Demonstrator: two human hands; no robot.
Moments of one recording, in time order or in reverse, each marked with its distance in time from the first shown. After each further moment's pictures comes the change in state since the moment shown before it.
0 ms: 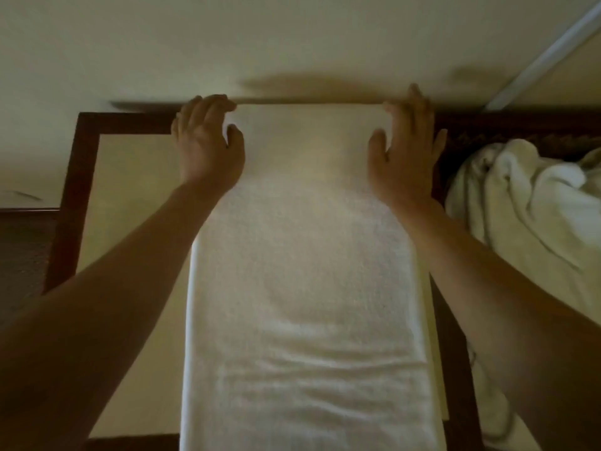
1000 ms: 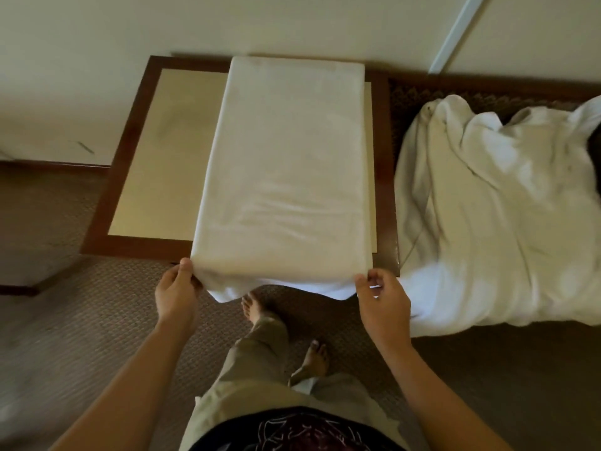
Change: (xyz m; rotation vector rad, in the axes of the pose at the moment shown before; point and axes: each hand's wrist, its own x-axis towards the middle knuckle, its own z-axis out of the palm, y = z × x) left_hand -0.438 0.039 -0.146 -0.842 0.152 -1.266; right_hand -0.422 0.080 -0.130 0.394 -0.256 0.438
